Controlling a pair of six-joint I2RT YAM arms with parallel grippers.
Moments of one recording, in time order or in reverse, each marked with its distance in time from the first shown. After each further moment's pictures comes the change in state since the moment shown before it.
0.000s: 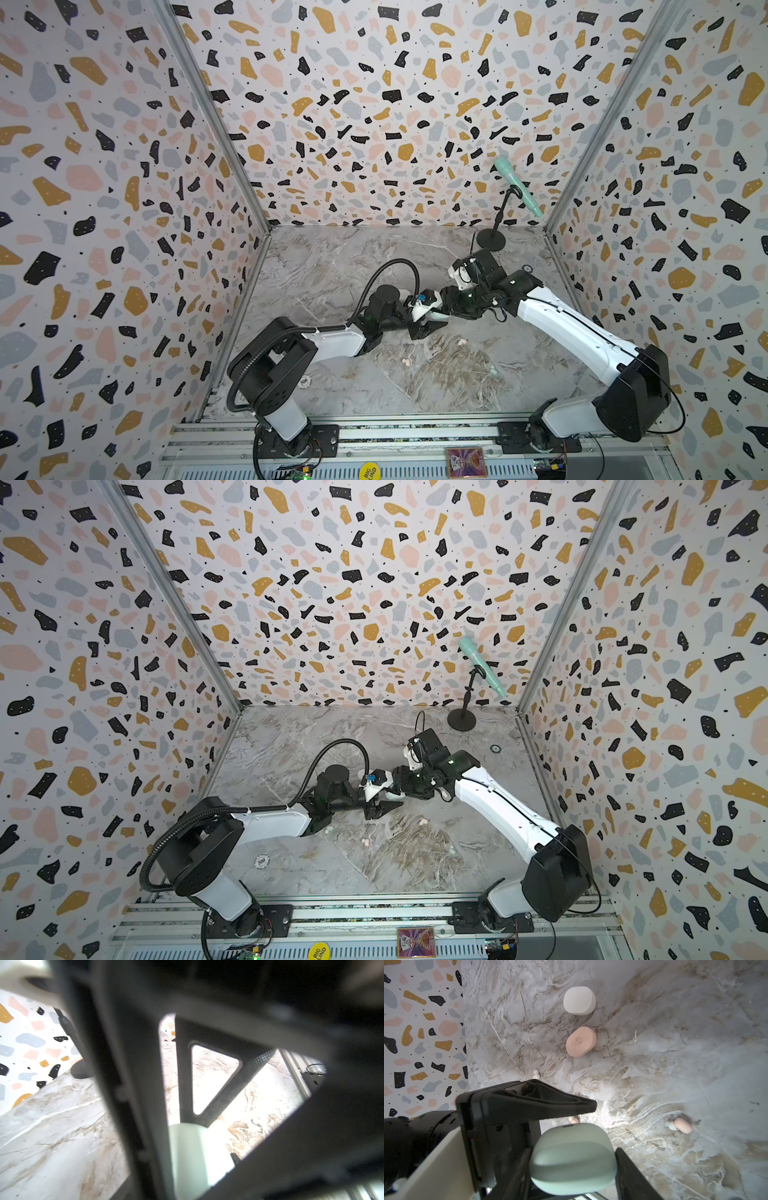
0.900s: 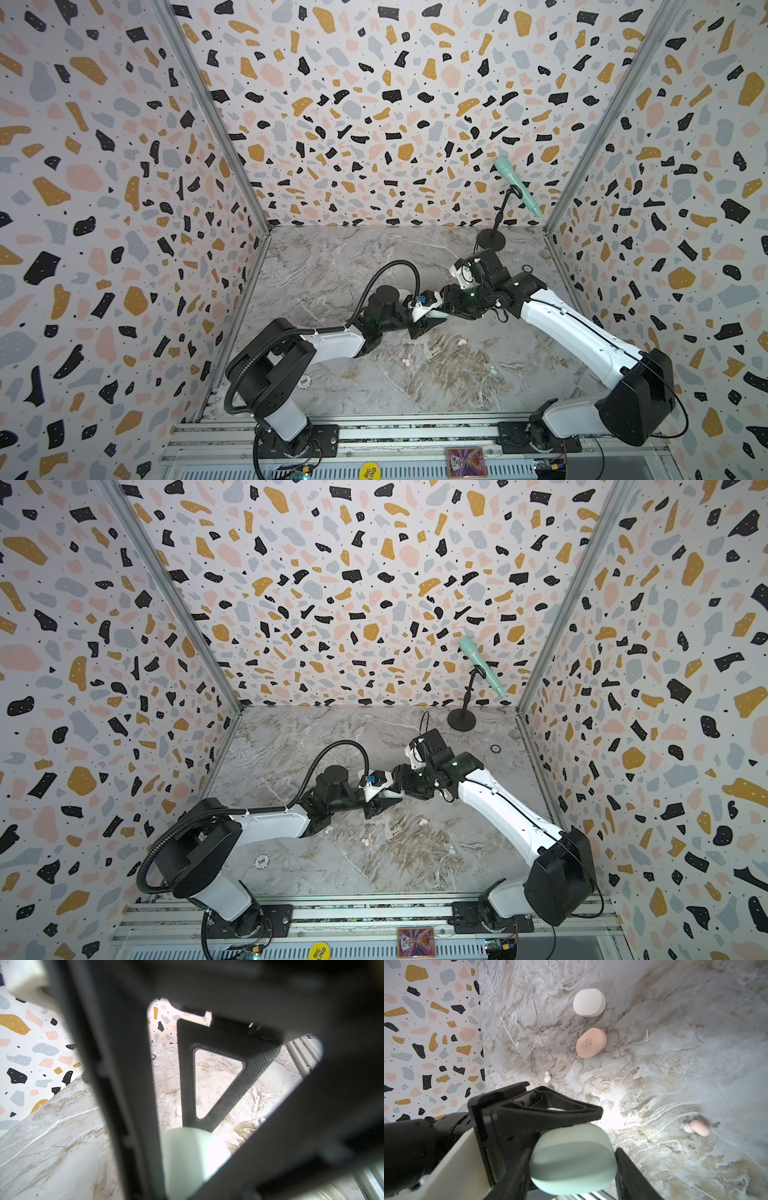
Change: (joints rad) left arm -0.005 -0.008 -0.006 0.013 -0.021 0.020; right arm -0.027 -0.023 -0.031 0.047 -0.057 0.036
